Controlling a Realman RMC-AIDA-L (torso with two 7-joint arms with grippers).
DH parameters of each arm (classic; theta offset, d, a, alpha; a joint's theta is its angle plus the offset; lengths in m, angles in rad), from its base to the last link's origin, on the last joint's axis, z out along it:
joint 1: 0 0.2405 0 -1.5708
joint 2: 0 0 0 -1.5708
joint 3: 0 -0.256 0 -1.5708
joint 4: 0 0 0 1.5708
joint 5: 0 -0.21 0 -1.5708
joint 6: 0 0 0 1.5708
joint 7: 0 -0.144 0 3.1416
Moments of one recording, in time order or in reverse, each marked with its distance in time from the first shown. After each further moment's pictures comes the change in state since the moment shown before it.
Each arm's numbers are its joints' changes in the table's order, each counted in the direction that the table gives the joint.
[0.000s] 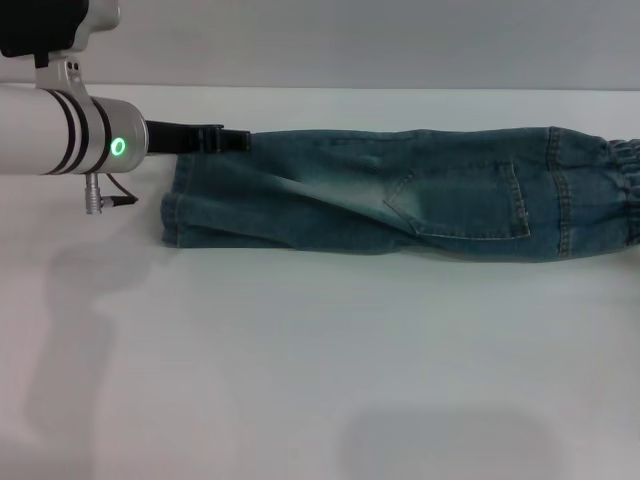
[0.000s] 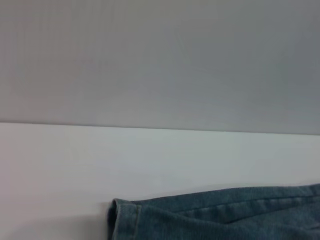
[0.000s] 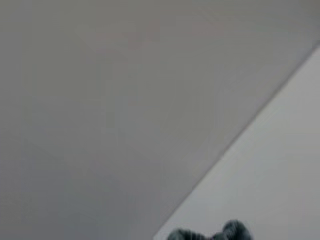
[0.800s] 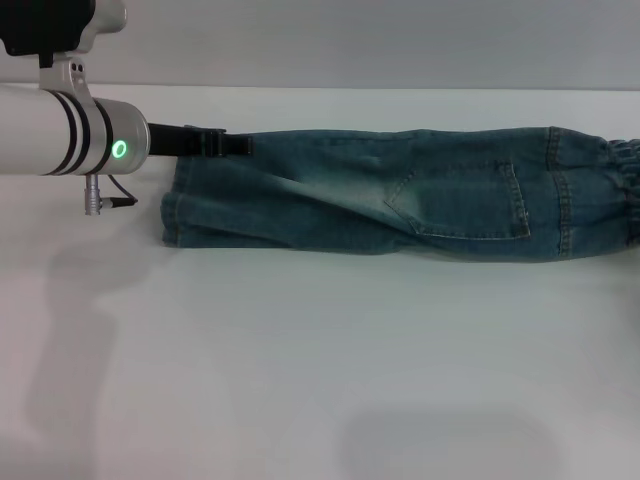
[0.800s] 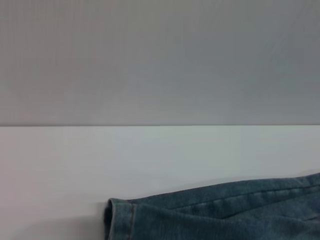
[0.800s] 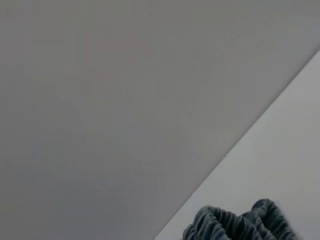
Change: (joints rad) left arm -0.005 0.000 0.002 0.004 0.000 0.010 -0.039; right arm 0.060 -0.004 0.002 -0.057 0.004 0.008 0.025
